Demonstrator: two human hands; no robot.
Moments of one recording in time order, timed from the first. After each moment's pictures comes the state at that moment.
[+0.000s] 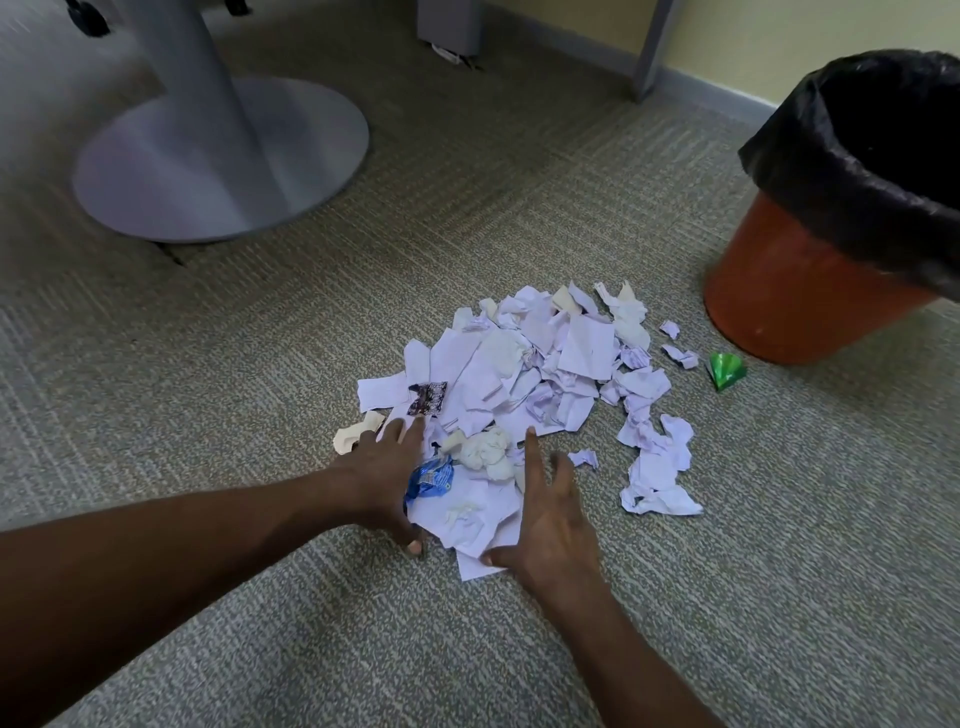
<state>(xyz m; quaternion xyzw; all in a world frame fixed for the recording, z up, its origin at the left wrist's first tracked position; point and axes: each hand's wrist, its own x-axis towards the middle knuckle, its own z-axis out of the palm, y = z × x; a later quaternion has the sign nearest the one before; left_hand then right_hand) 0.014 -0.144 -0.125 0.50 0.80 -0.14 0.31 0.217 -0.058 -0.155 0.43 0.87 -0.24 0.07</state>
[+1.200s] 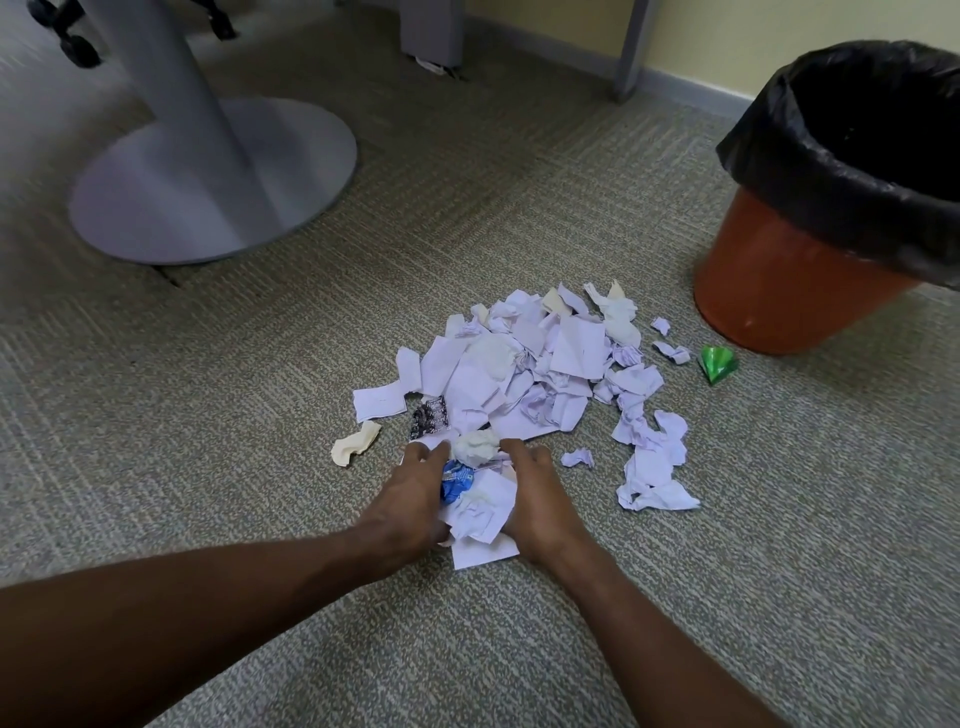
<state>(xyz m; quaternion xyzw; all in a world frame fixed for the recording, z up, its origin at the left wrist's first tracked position) 0.061 -0.150 -0.144 0.45 0.83 0.13 0.30 0.204 -0.037 -0.164 0.38 0.80 -0.46 -0.03</state>
